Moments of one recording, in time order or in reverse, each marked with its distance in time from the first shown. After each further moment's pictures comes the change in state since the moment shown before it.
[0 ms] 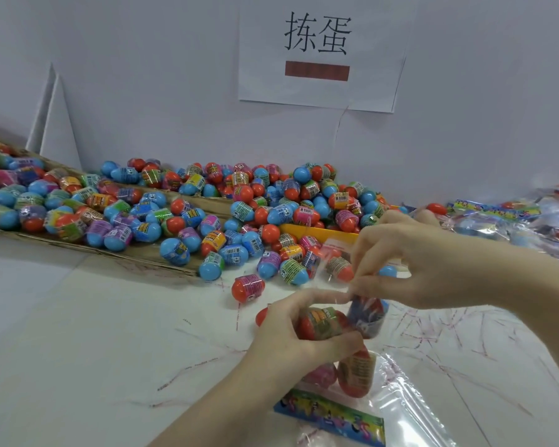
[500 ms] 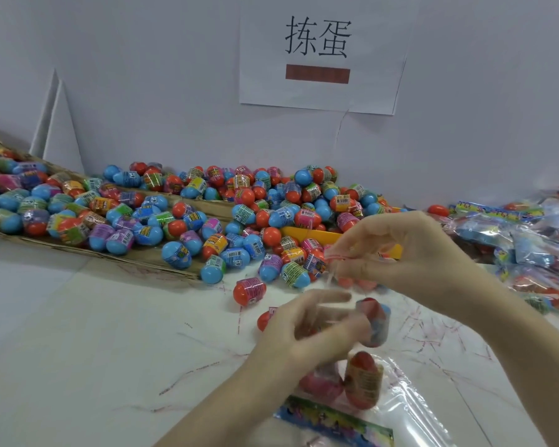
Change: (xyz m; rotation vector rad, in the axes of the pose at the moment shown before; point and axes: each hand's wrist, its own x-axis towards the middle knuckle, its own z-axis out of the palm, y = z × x) left_hand -0.002 0.002 0.000 0.001 -0.070 0.042; right_hand 0.005 -0.002 0.020 0.625 0.470 0.034
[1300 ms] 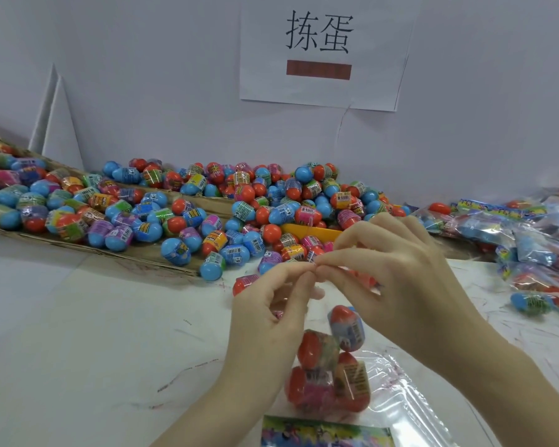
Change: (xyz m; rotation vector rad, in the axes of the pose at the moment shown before) left_hand 0.001 0.006 0.002 0.158 0.457 0.380; right_hand -0.013 0.007 0.031 -0.643 0.336 -0.461
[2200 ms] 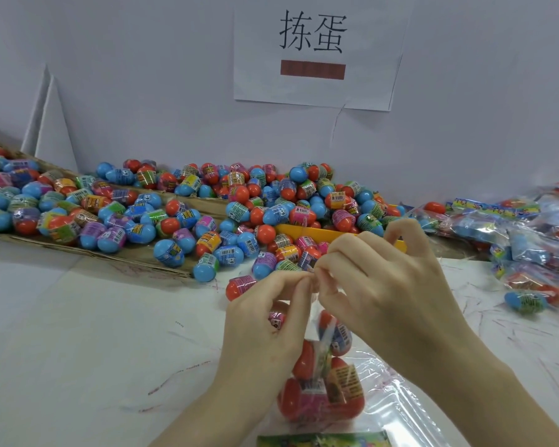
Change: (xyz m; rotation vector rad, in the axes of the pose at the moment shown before) left_hand -0.004 -0.003 0.003 0.166 0.007 0.139; right_hand -0.008 -0.001 0.008 -0.384 0.118 -0.130
